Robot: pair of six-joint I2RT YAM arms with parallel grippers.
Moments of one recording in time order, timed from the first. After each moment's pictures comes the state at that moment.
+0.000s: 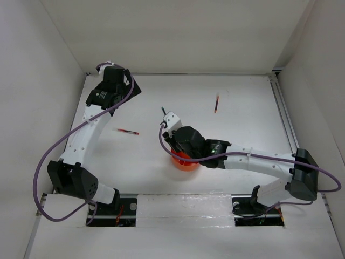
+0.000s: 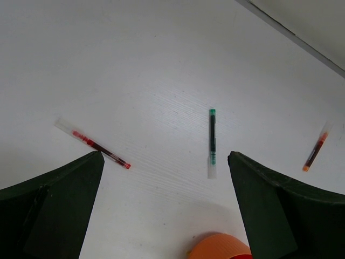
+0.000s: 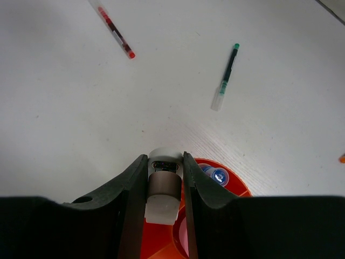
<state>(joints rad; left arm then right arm) -0.25 1.42 1.48 -0.73 -0.28 -0.64 1.17 1.43 1.11 -0.13 0.46 0.05</state>
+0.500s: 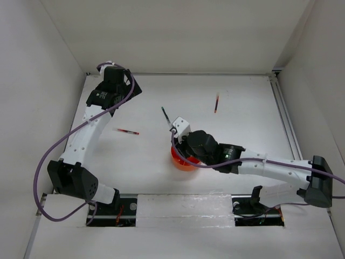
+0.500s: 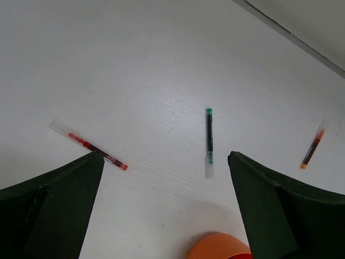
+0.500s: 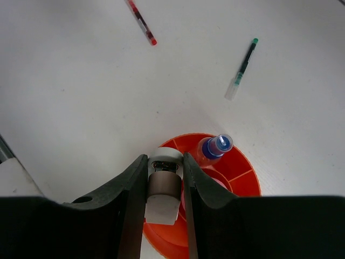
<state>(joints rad) -0.25 1.42 1.47 -0.71 -0.27 -0.63 1.17 1.29 0.99 -0.14 0.36 0.04</state>
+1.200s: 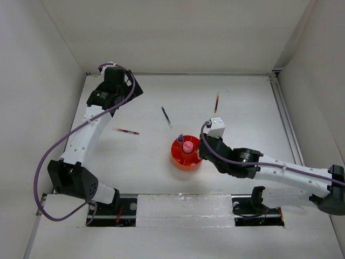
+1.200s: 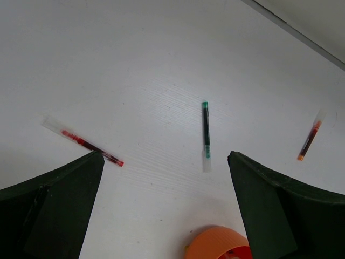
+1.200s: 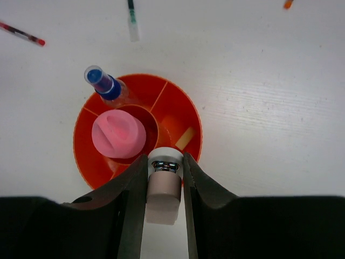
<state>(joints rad) -0.25 1.42 1.46 -0.70 -0.23 -0.63 1.17 1.07 0.92 -0.51 0.74 0.64</state>
